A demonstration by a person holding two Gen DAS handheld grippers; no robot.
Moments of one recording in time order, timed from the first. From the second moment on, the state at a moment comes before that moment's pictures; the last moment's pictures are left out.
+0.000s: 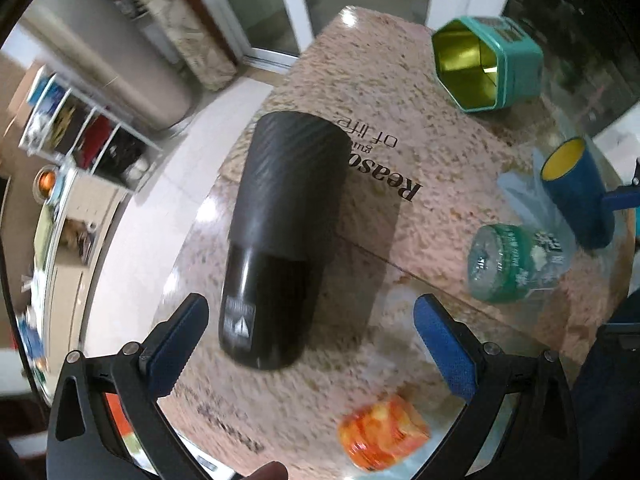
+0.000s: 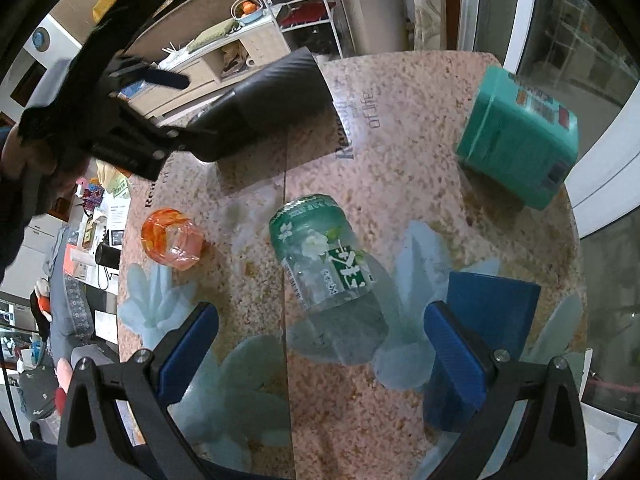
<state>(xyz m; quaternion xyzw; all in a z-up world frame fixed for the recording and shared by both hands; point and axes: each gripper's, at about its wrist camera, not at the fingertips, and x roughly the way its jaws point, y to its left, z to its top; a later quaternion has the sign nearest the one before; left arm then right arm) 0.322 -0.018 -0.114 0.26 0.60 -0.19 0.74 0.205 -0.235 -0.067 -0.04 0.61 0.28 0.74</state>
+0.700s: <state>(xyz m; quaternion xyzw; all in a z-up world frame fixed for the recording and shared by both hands) 0.391 -0.011 -0.204 0.23 0.65 -0.25 0.68 0.216 -0.253 -0.085 -0.02 0.64 0.25 0.73</state>
